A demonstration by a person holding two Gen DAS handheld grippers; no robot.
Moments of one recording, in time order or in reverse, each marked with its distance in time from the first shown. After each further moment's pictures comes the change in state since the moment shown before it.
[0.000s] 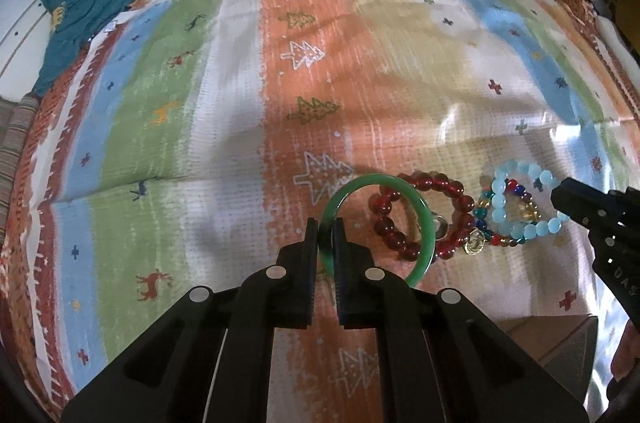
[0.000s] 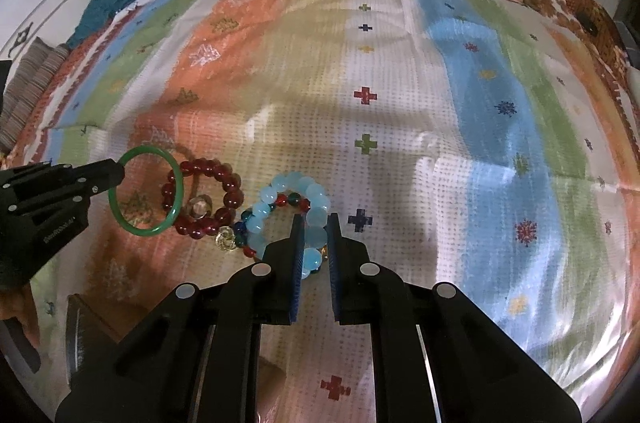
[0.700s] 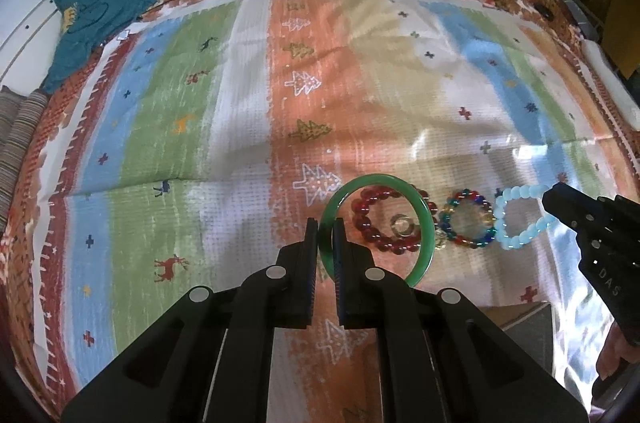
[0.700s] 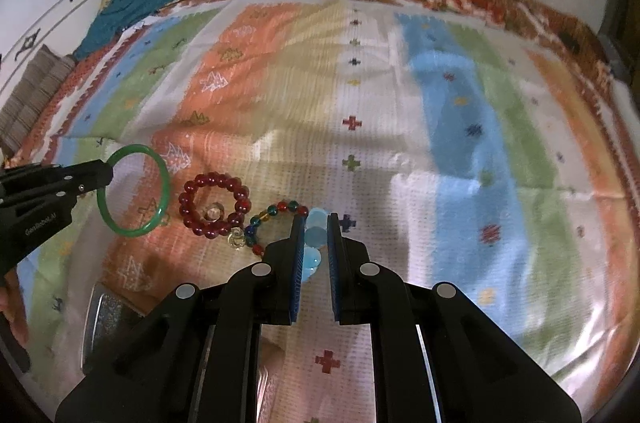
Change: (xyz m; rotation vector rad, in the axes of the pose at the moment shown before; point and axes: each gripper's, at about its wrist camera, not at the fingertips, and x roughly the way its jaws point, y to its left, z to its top) left arm -0.046 -0.001 -0.006 -0.028 -0.068 -0.040; right arm -0.046 0.006 -0.006 -0.026 -0.104 -0.052
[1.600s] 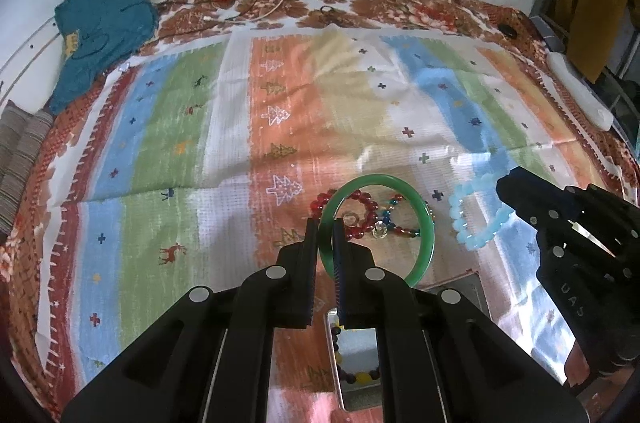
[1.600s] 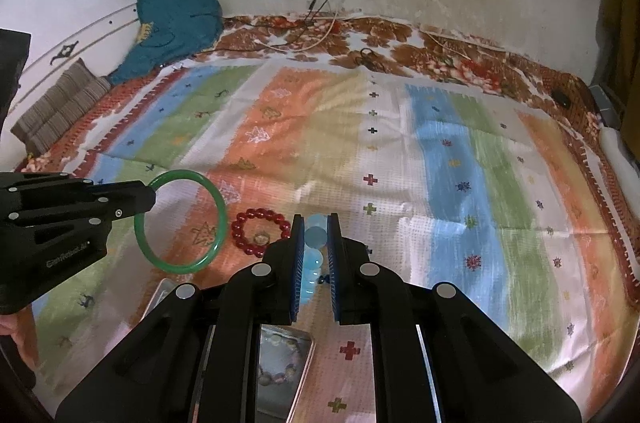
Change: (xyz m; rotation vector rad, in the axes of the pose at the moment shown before) left arm -0.072 -0.026 -0.024 0.031 -0.126 -0.045; right arm -0.073 0.025 -0.016 -0.058 -0.212 0.030
